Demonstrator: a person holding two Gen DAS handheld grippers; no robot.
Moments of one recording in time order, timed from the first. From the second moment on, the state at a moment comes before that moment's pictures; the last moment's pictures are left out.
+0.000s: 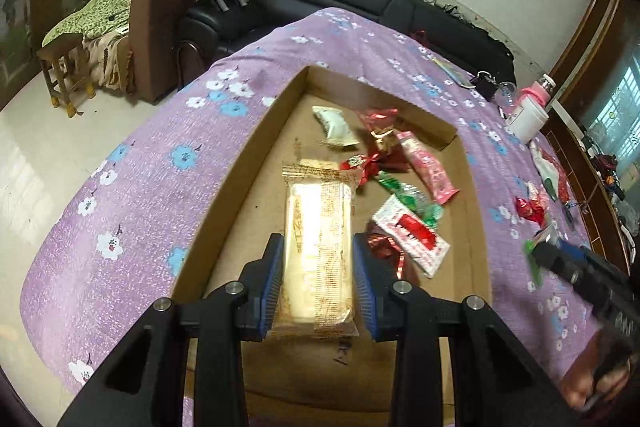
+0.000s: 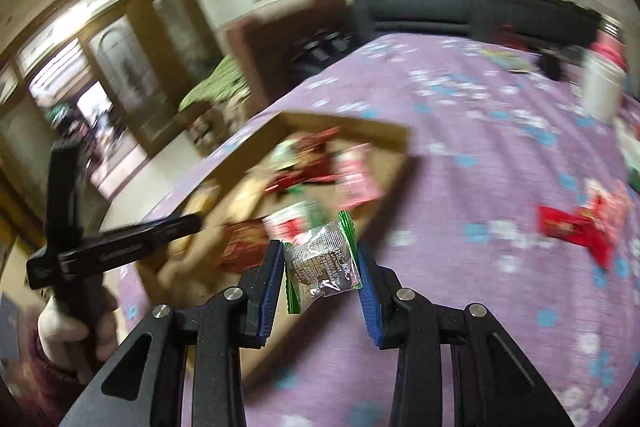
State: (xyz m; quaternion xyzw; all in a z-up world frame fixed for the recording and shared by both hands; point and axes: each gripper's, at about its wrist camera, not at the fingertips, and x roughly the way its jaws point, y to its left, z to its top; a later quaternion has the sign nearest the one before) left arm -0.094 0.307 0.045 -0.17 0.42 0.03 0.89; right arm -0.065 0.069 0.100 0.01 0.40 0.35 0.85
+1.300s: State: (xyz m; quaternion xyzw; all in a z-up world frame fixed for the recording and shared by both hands) left arm -0.120 0.260 0.091 -0.15 0.39 0.00 0.91; right arm -0.086 -0.002 0.093 0.00 0.39 0.27 0.88
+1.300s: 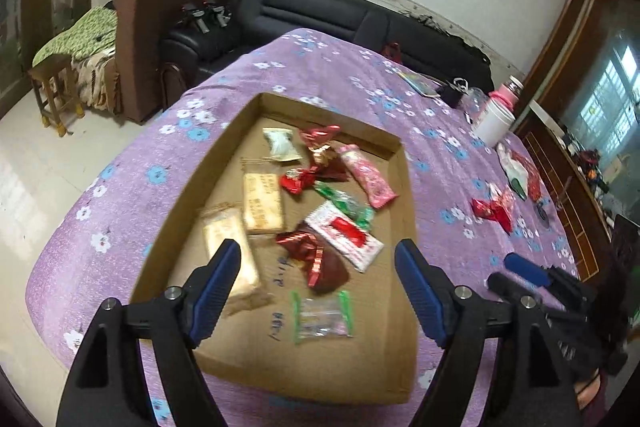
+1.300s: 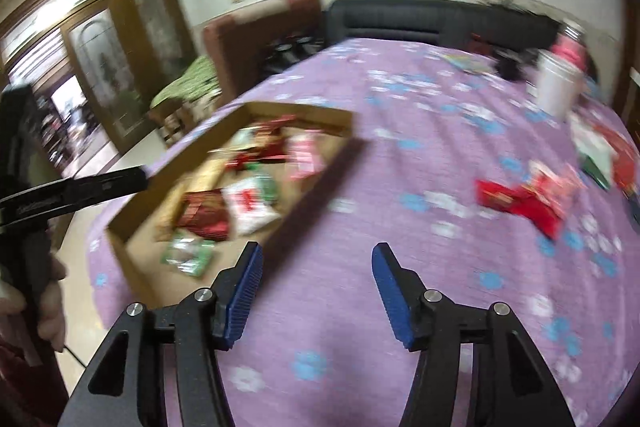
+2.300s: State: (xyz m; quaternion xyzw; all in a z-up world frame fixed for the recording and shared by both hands) left arm -0.085 0.126 0.070 -0.06 0.46 -0.11 0.88; right arm 0.046 -0.145 0.054 0.14 0.40 0.13 0.89
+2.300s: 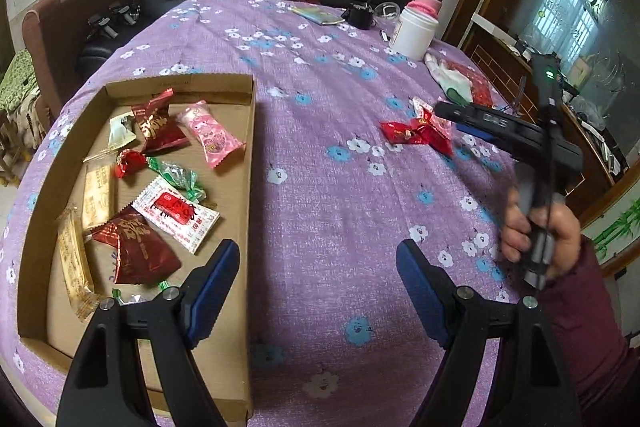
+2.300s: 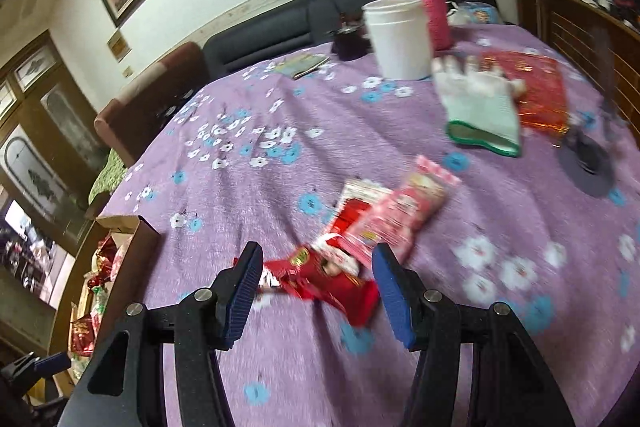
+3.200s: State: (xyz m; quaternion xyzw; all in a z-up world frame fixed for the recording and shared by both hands) left arm 0.034 -0.018 0.057 0.18 0.43 -0.24 0.85; right arm 0.042 -0.170 0.049 0.17 0.43 0.15 0.88
